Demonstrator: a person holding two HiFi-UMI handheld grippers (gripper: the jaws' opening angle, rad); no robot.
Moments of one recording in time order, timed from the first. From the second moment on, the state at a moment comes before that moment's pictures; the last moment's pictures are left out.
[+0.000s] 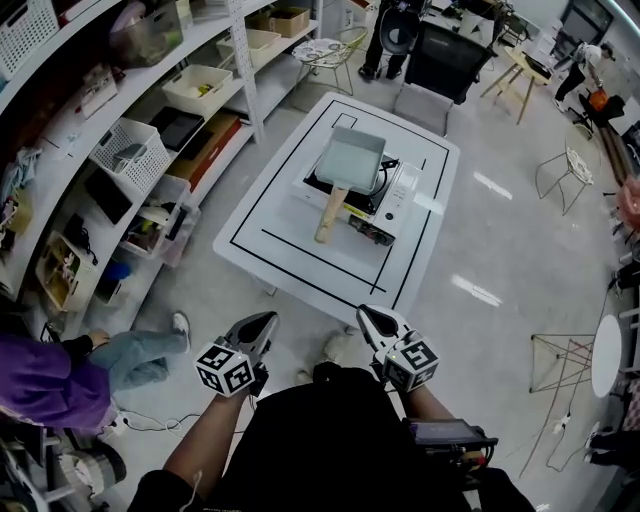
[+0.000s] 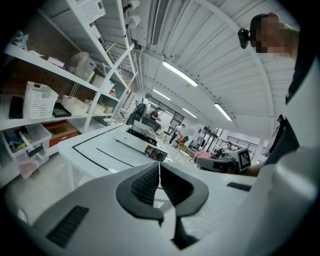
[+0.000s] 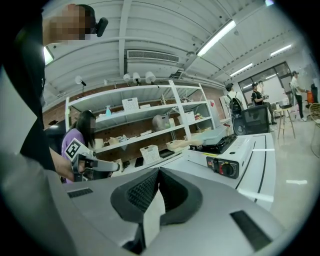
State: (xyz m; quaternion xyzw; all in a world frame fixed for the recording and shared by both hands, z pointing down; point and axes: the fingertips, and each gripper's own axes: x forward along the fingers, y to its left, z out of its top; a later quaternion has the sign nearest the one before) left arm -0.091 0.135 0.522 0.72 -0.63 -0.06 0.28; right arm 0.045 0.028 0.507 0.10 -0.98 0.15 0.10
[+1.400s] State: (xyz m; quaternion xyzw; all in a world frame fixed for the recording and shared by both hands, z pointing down) left arm -0.156 0.003 0.510 0.69 -0.66 -0.07 0.31; right arm 0.005 -0.111 0.496 0.10 -0.98 0.18 0.06
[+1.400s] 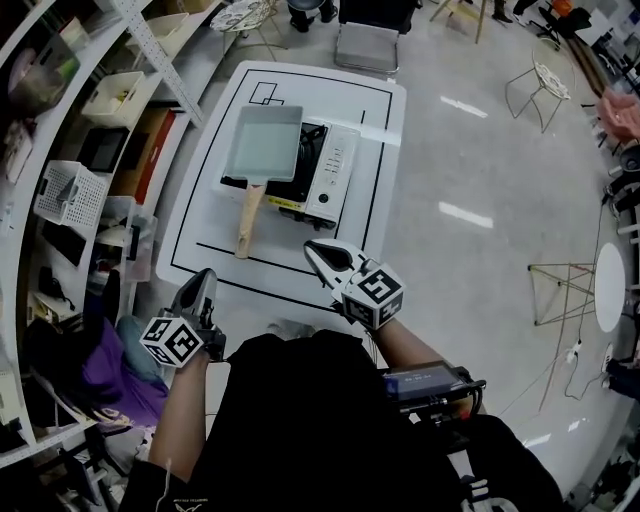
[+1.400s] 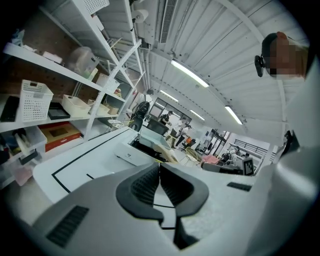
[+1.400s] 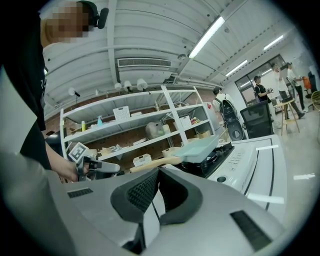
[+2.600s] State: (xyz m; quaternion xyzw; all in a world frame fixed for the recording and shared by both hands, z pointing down) left arm -0.178 -0.104 0.516 0.78 -0.48 -0.06 0.40; right arm -0.011 -0.126 0.508 0.25 -0.95 0.20 0.07
